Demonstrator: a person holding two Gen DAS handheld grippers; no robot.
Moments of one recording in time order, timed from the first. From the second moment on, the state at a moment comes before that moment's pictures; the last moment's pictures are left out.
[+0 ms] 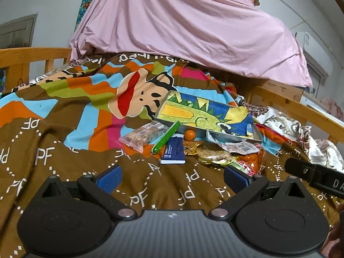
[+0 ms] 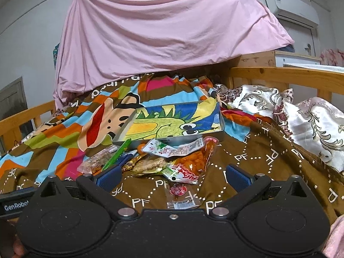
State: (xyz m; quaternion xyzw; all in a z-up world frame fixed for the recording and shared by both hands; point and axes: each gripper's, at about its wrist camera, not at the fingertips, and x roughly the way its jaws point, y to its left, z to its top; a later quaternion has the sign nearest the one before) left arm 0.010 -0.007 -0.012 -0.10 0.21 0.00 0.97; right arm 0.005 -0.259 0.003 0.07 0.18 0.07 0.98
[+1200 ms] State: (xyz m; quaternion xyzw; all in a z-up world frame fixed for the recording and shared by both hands) left arm 0.154 -0.022 -0.007 -0.03 0.28 -0.10 0.95; right arm 0.143 -0.271 -0.016 -0.03 0.27 0.20 0.94
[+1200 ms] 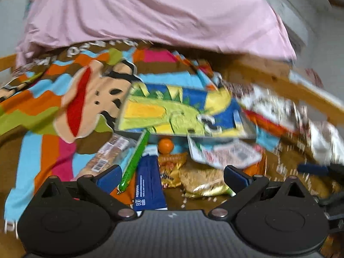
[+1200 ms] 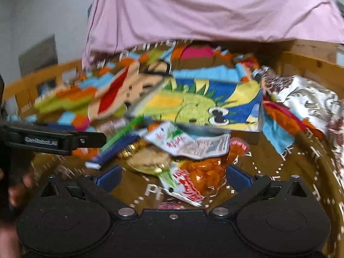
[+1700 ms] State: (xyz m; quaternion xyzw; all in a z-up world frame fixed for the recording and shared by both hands) left arm 0.212 -0.002 -0.044 -0.06 0.38 -0.13 0.92; right arm 0.180 -0.267 -0.048 -0.04 0.33 0.18 0.93
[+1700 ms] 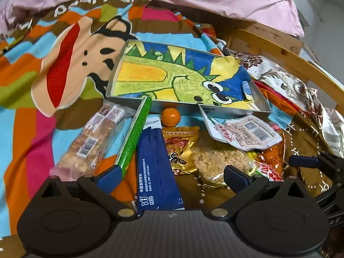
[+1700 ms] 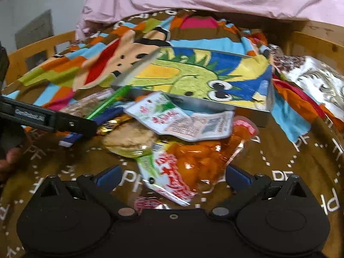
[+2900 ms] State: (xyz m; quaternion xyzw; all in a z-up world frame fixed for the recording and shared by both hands) left arm 0.213 0.008 -0.054 -0.13 0.41 -0.08 0.90; right arm 0.198 -0.285 -0.048 0.04 0.34 0.12 0.93
